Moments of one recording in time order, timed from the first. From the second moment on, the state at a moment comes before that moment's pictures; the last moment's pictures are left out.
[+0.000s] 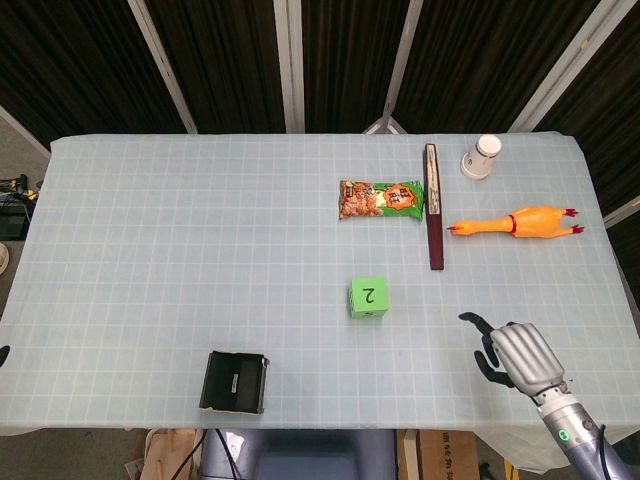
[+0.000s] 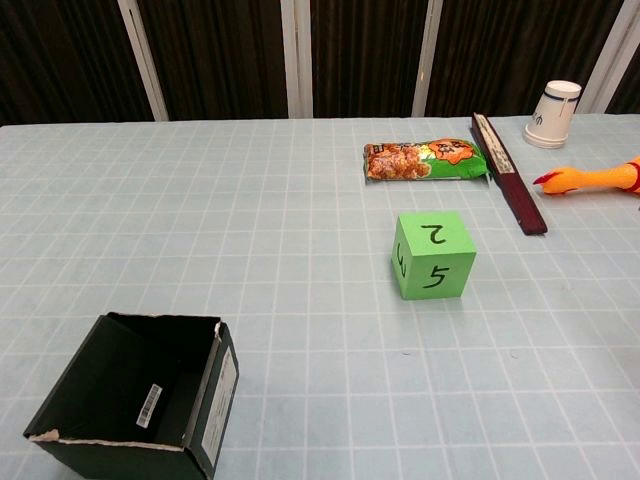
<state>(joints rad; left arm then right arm) 0.05 -1.04 -0.11 -1.71 1.39 1.62 -0.04 0.32 -0.96 -0.01 -1.90 -1.48 1.12 -0.09</state>
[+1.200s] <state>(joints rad) 0.04 -1.02 -0.12 -1.71 1.36 1.60 -0.06 0.87 -1.08 0.09 -1.91 -0.55 0.79 -0.59</state>
